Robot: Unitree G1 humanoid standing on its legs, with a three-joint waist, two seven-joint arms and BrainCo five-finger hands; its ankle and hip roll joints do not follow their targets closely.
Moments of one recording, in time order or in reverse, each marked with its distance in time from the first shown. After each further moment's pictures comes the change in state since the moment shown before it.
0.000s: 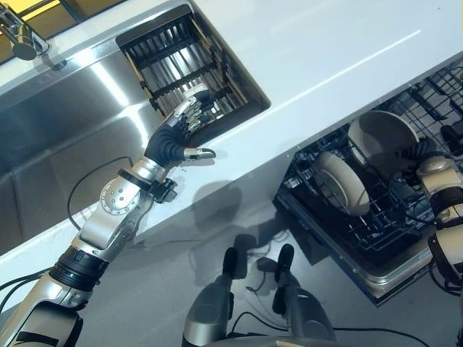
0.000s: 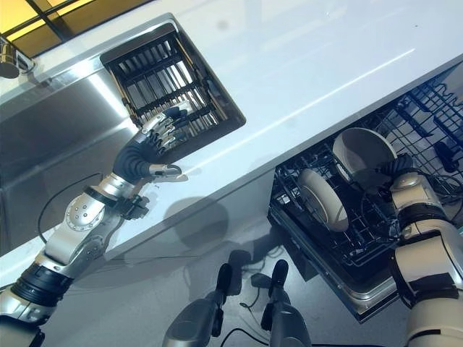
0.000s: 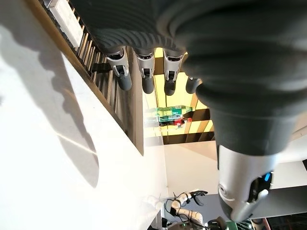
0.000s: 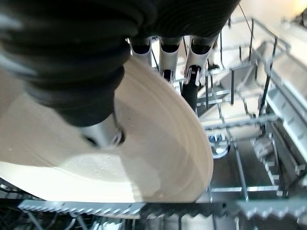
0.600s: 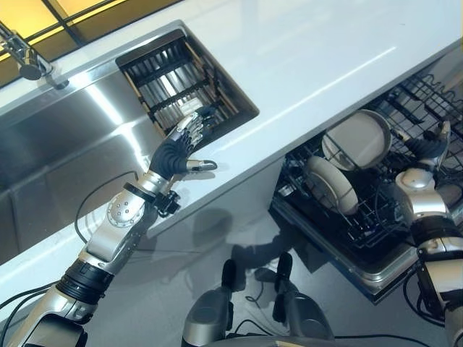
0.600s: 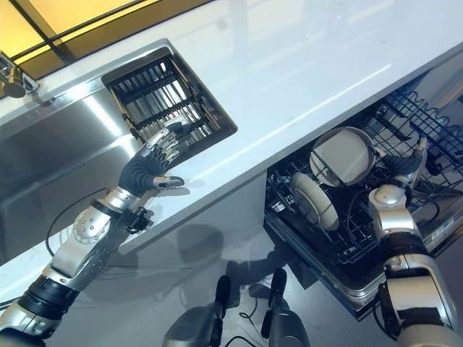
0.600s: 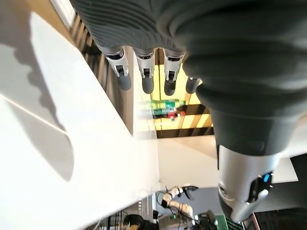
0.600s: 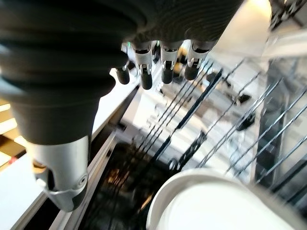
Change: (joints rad) left arm 0.095 -0.057 0.002 -0.021 0.033 -0.006 0.012; right arm 0.353 0.154 -0.342 -0.421 0.074 -0.275 -0.620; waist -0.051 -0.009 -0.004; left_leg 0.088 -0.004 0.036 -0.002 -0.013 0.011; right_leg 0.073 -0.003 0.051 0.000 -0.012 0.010
